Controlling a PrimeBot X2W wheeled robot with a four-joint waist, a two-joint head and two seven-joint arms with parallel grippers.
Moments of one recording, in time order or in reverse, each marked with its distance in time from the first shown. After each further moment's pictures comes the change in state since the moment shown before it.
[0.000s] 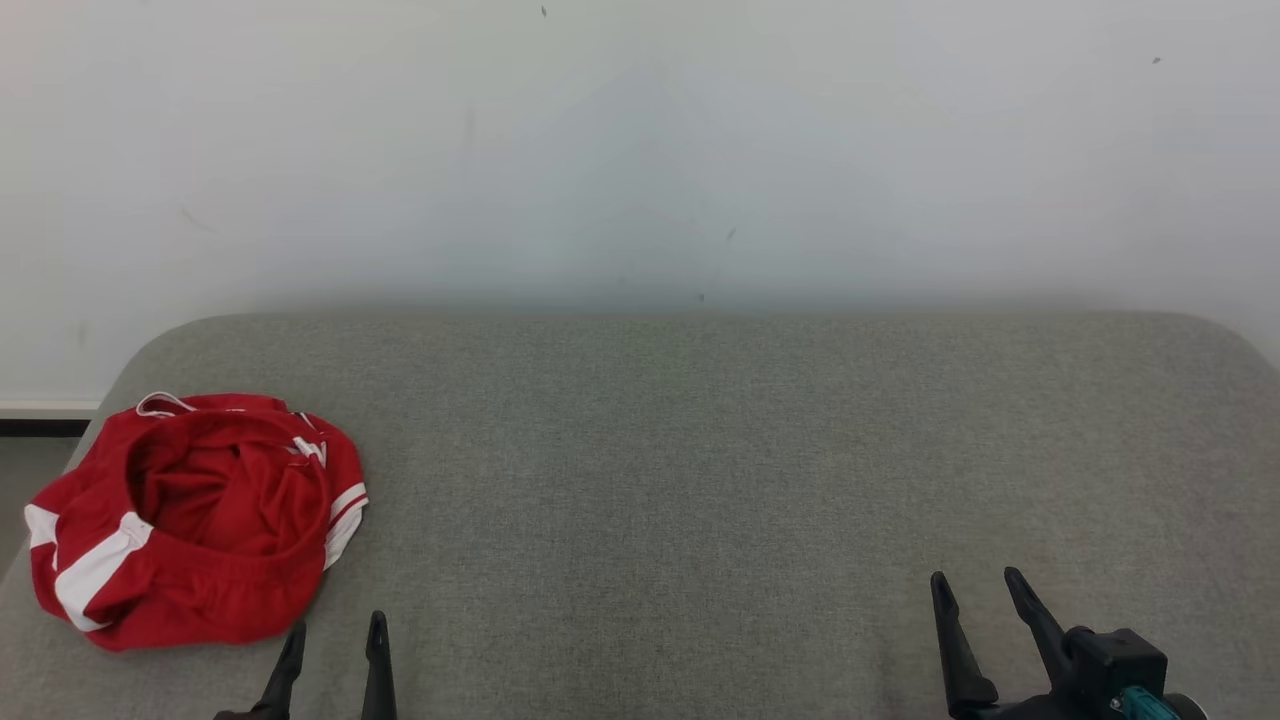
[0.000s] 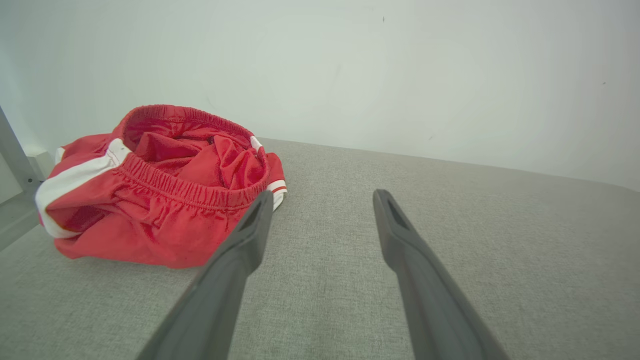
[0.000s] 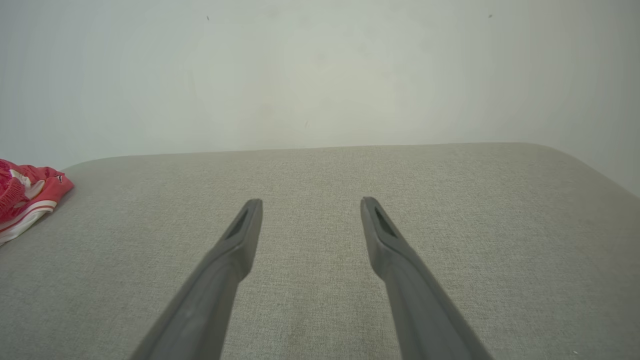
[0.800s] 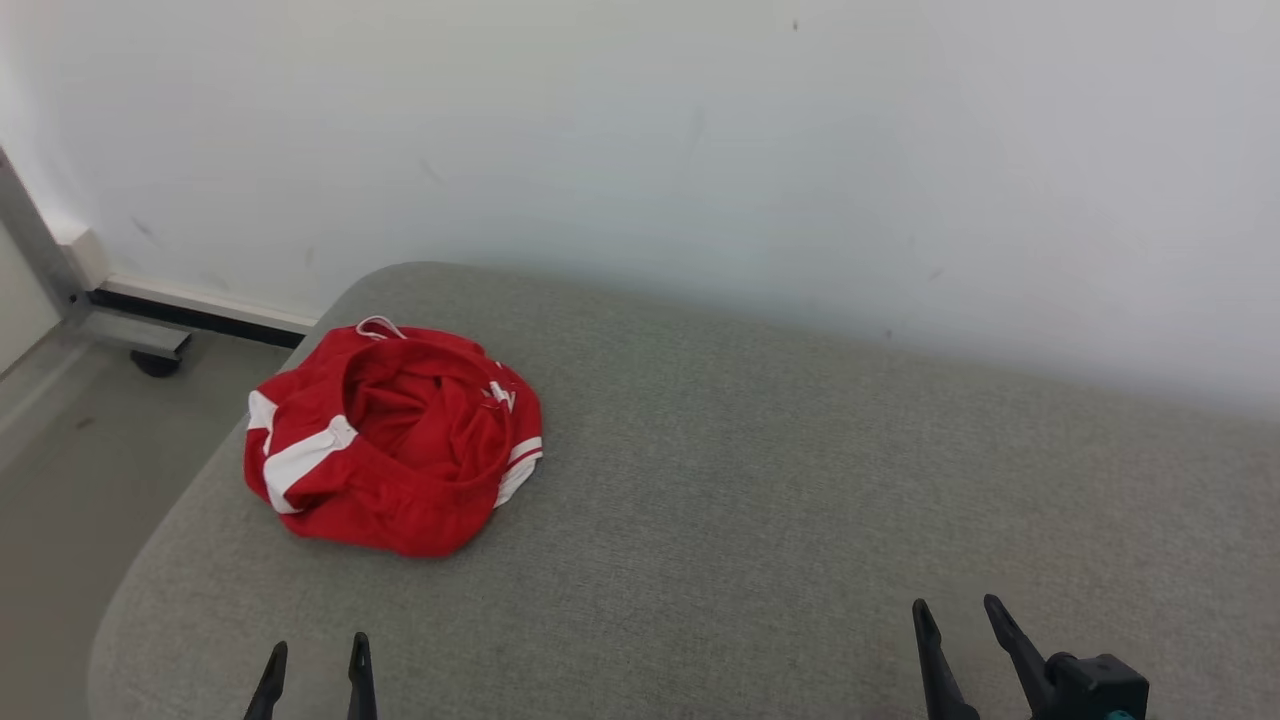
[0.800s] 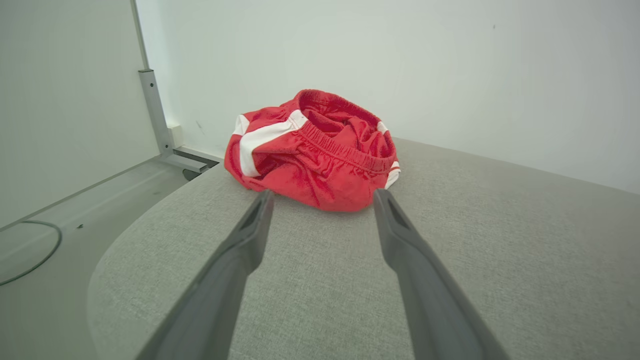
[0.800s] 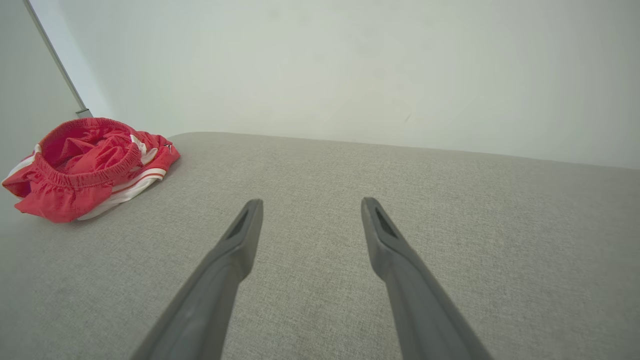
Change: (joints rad) left arm 0.026 0.015 0.016 0.001 0.022 0.006 0.000; right arm 0.021 0.000 0.038 0.037 0.033 0.000 -0.030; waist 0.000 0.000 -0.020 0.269
